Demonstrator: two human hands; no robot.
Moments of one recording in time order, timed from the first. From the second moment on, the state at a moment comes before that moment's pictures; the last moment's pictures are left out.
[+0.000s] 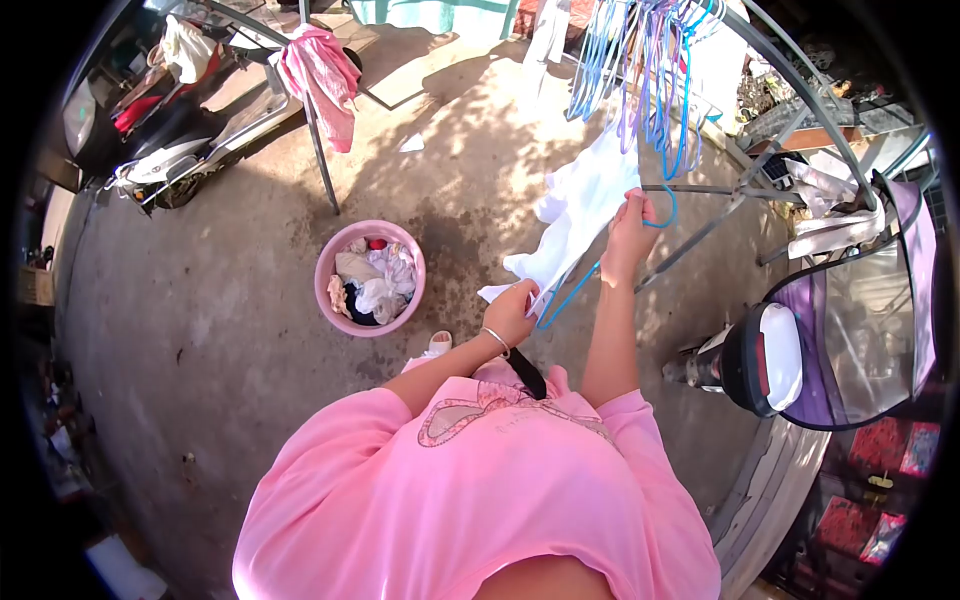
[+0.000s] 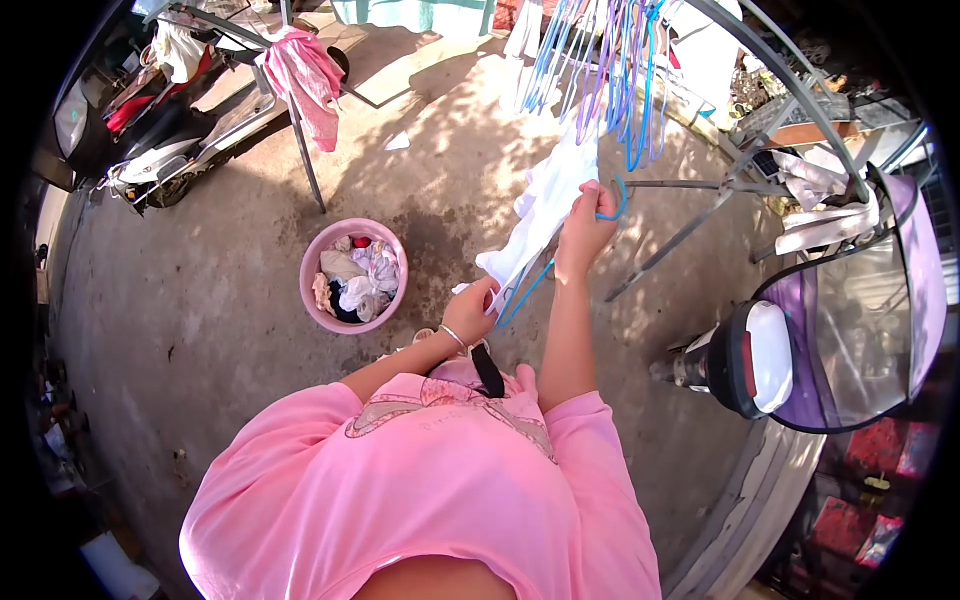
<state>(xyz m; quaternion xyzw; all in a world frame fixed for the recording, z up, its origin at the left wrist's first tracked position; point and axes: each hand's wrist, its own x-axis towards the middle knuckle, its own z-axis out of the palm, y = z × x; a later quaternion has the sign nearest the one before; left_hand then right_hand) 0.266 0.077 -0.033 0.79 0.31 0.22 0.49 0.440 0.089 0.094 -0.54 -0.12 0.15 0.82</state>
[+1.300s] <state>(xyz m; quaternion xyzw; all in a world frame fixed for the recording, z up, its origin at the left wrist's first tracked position) 0.290 0.074 0.036 0.77 0.20 0.18 0.58 0.405 0.070 0.108 -0.62 -0.17 0.27 0.72</state>
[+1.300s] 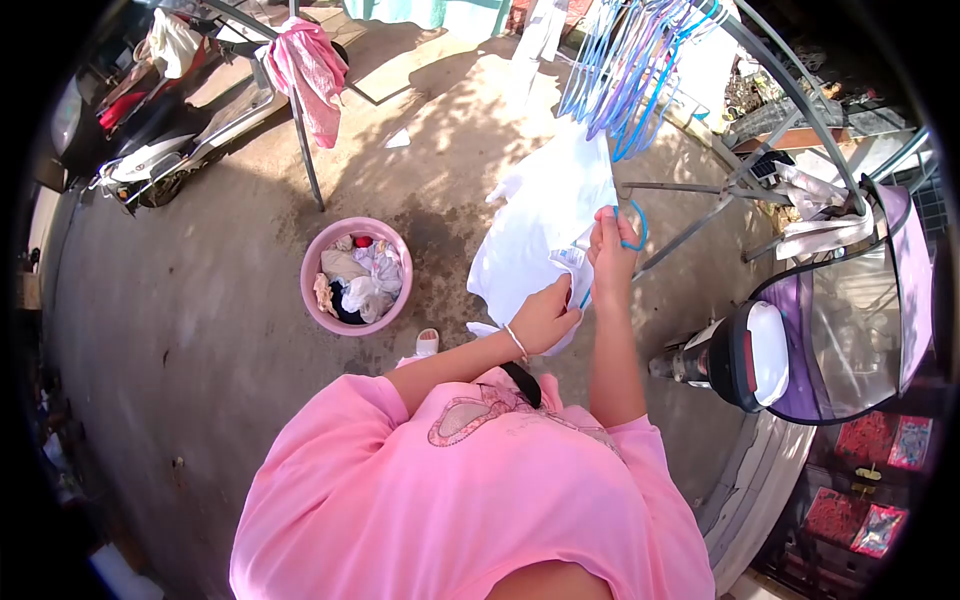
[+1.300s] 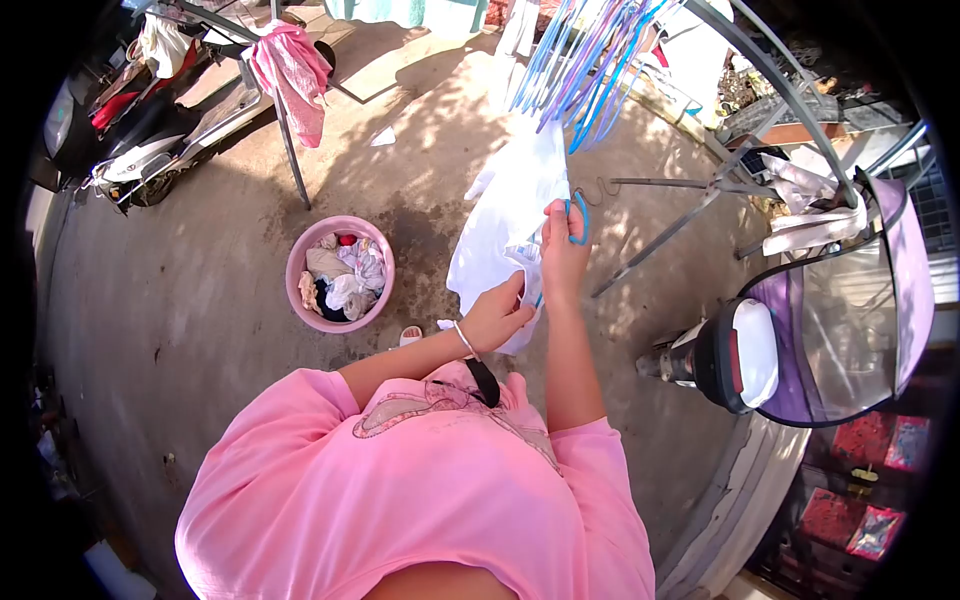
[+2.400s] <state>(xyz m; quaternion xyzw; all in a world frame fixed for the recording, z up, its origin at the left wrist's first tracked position) 0.421 0.161 0.131 0.71 -0.03 0.22 0.67 0.436 -0.131 0.302 -0.79 -0.24 0.25 0.51</state>
